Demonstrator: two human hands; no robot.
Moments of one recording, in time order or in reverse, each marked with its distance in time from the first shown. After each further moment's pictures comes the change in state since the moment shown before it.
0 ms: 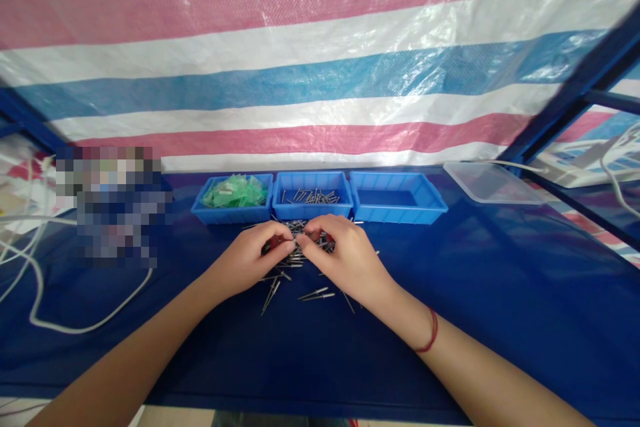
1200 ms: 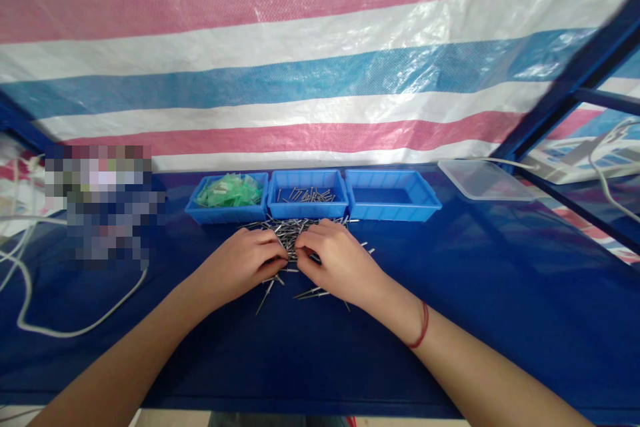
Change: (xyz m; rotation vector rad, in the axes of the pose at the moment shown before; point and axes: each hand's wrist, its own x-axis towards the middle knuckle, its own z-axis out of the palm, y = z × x) left_hand -0.002 0.002 -0.007 0.484 -0.198 0.216; right_hand 0.002 0.007 0.000 -0.234 -0.228 -0.289
